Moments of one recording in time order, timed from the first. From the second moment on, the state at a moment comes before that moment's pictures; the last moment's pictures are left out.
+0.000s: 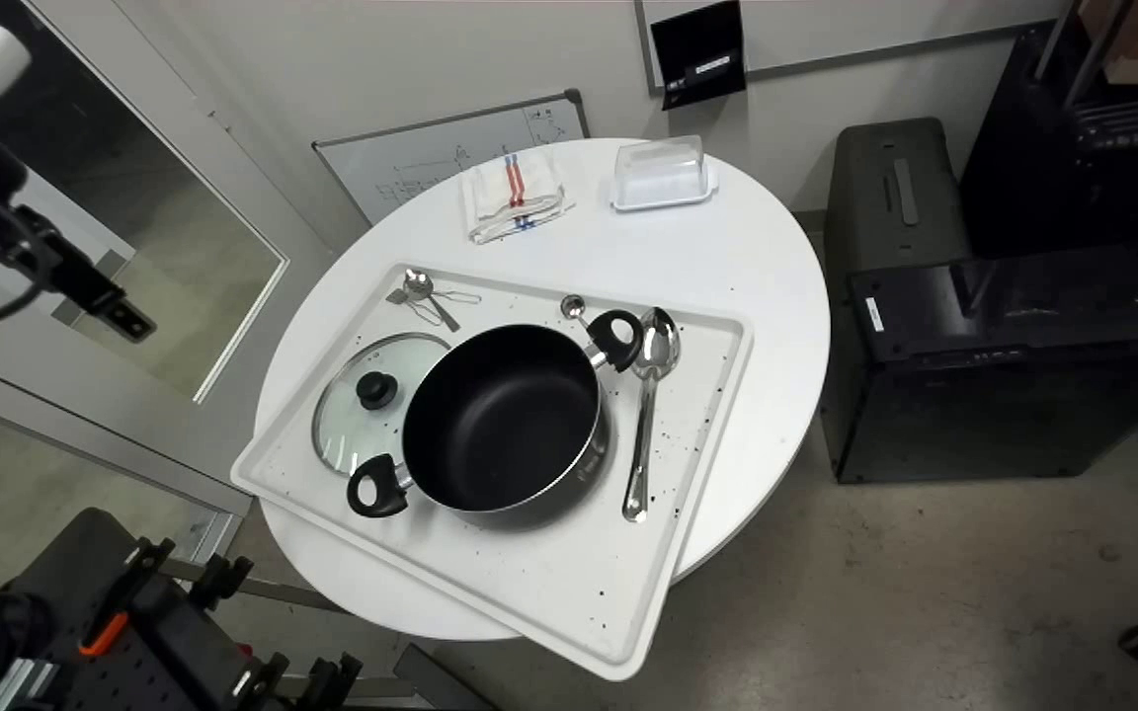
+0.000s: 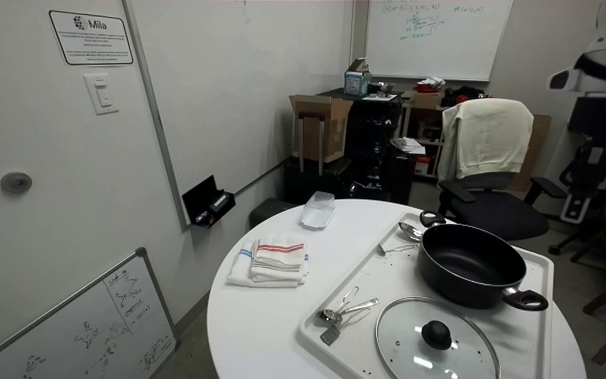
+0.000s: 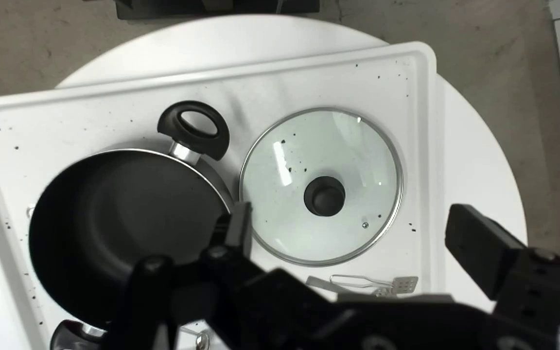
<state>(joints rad) 0.07 -0.29 0.10 -2.67 0.16 2.33 0.07</state>
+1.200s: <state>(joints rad) 0.28 0.54 0.01 -2.35 -0.08 2.87 0.22</state>
